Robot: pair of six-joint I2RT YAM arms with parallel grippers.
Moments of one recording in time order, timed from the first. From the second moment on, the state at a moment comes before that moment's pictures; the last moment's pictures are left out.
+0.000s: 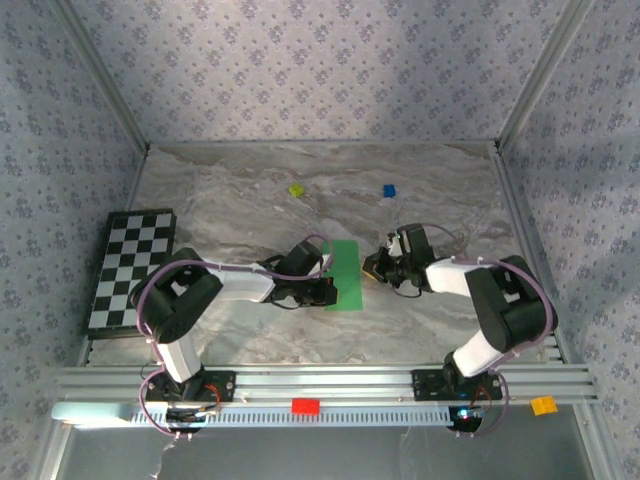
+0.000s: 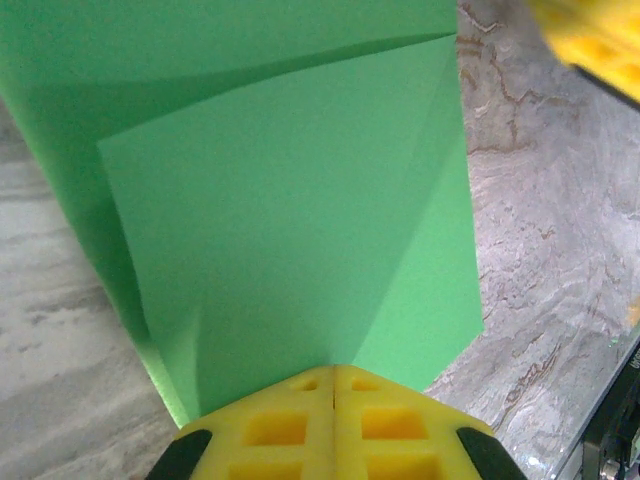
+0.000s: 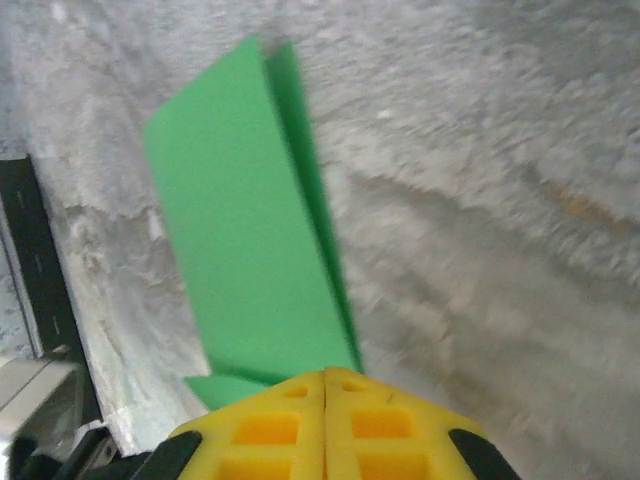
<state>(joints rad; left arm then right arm) -0.87 1.75 0.79 0.03 0.39 -0.81 0.36 1.53 0.56 0.13 -0.50 0.87</state>
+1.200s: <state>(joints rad) -0.79 1.85 0.97 -0.14 0.40 -0.66 0.68 1.33 0.48 -0.12 -0.32 1.04</state>
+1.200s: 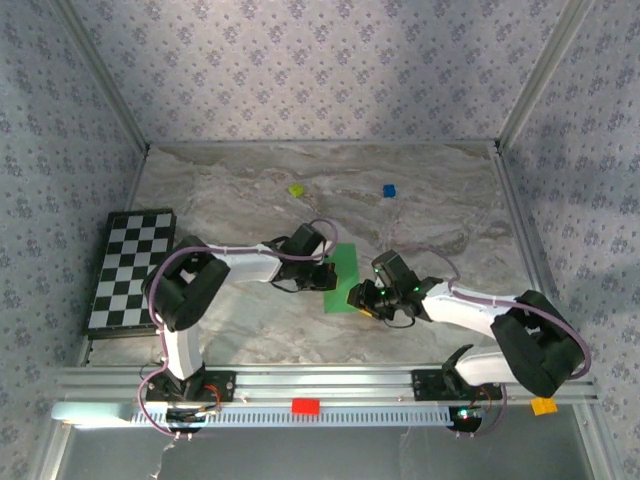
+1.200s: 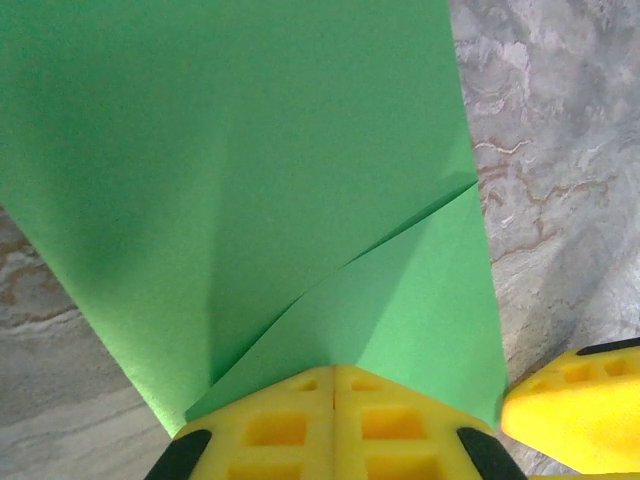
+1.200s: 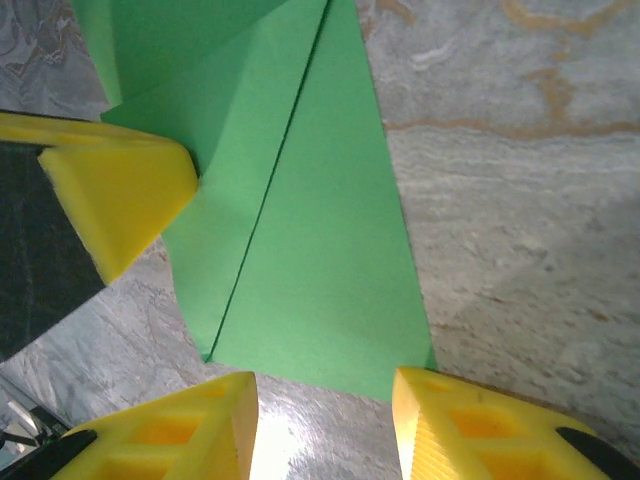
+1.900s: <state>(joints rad) -0.79 1.84 0.96 -0.13 0.41 -0.67 0.61 1.47 0.57 0.01 -0.36 1.03</state>
